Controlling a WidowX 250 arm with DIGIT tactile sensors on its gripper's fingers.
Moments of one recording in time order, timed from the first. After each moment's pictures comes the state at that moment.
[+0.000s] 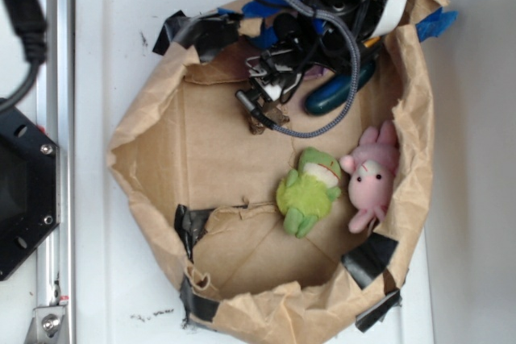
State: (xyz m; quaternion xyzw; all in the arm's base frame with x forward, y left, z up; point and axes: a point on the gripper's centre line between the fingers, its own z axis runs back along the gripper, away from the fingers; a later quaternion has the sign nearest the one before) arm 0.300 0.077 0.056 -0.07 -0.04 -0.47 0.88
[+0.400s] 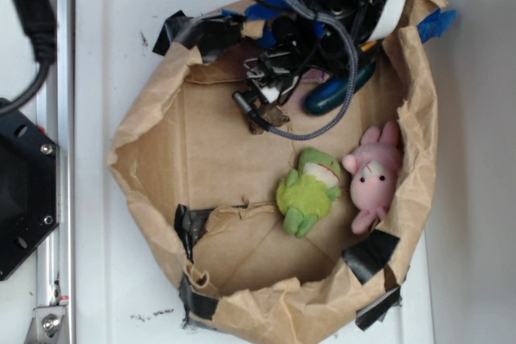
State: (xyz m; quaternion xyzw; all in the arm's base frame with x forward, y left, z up) arm 0.294 0.074 0.054 -0.08 -0.04 -0.48 0.87
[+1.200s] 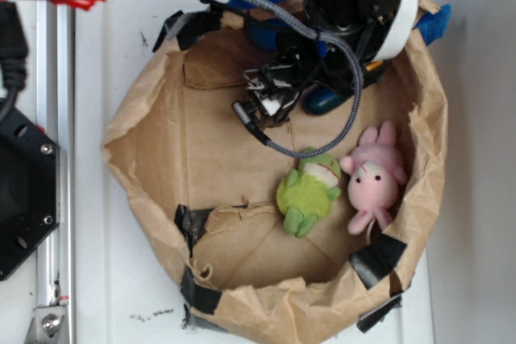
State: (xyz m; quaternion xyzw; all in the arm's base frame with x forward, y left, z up) arm 0.298 0.060 0.068 -0.07 -0.04 -0.51 0.85
